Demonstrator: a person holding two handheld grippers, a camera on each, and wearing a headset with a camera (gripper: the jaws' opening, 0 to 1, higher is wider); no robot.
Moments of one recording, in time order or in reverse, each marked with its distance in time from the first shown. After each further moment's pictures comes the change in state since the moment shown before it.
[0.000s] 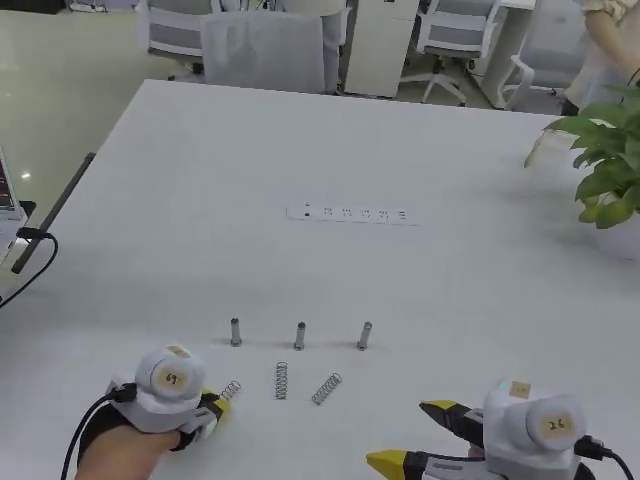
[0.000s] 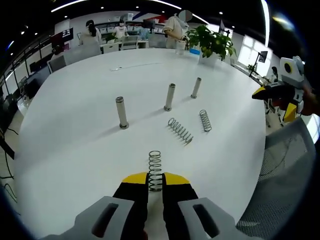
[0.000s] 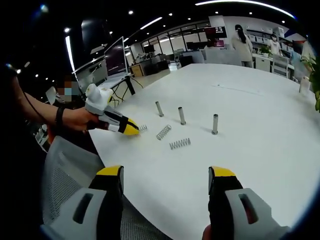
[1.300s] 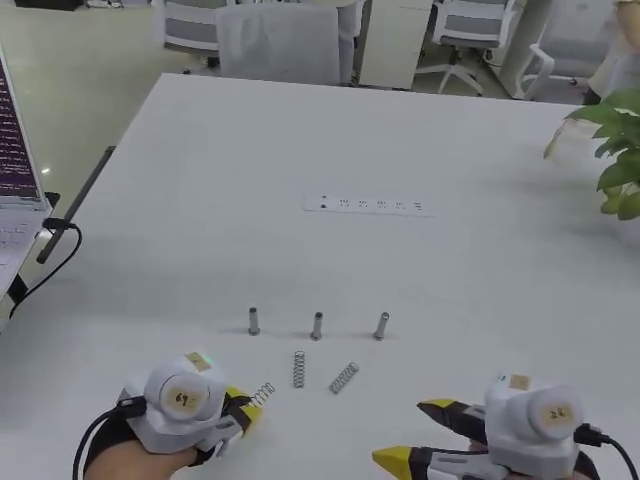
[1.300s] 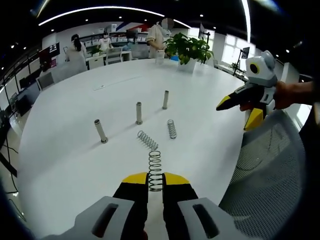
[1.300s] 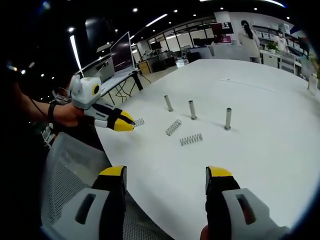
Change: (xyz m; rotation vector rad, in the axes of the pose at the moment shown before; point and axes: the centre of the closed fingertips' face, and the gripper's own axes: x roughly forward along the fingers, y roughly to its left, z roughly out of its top) left arm -0.040 -0.055 0.019 0.110 -0.082 -0.092; right arm 0.017 0.015 -0.010 -0.001 0.030 0.079
